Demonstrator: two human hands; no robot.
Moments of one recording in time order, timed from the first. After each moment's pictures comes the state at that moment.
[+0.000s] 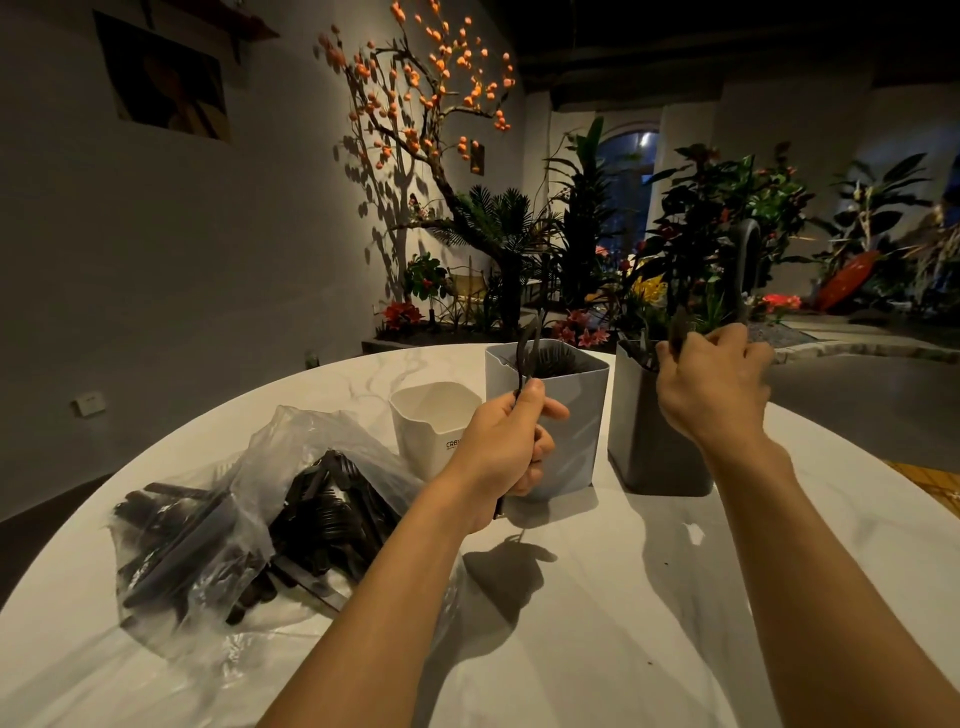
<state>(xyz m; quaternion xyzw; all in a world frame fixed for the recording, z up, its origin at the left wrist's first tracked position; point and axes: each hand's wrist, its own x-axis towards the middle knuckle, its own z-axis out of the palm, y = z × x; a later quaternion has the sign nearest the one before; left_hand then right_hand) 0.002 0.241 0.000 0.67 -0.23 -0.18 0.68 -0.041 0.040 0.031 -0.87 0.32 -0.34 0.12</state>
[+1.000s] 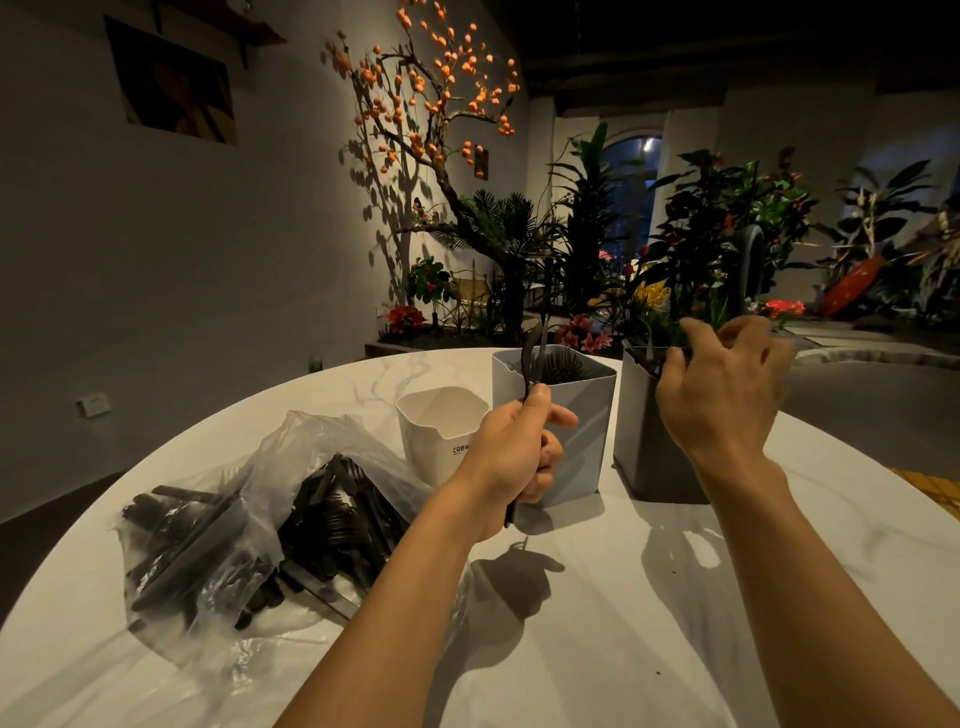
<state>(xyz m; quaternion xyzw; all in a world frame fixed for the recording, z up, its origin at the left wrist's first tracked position) 0.002 0.241 0.001 0.67 -0.23 -0.20 0.68 -0.038 0.044 0.024 -0.82 0.30 -0.48 0.07</state>
